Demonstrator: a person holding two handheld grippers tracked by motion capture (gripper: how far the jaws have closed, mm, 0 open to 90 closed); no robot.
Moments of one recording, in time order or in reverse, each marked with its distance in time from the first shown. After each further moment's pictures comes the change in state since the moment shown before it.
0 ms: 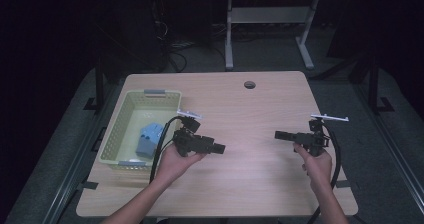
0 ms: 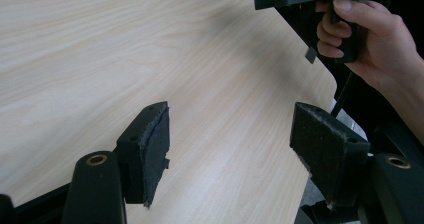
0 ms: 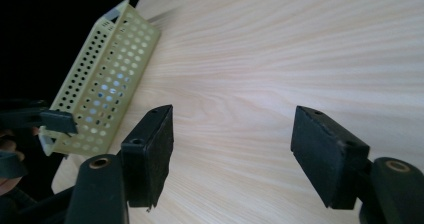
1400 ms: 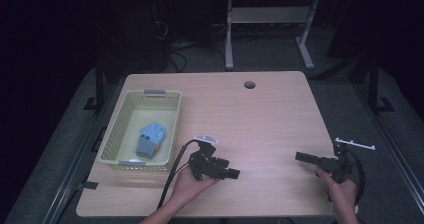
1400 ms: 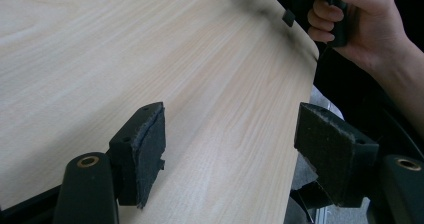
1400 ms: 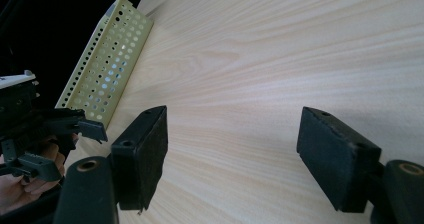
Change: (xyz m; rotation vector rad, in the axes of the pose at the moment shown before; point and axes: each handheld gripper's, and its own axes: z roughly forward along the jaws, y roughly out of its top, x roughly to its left) left arm -0.014 -0.048 0.054 0.022 -0.111 0.031; right arm -0.049 -0.059 -0.049 -0.052 0.044 0.057
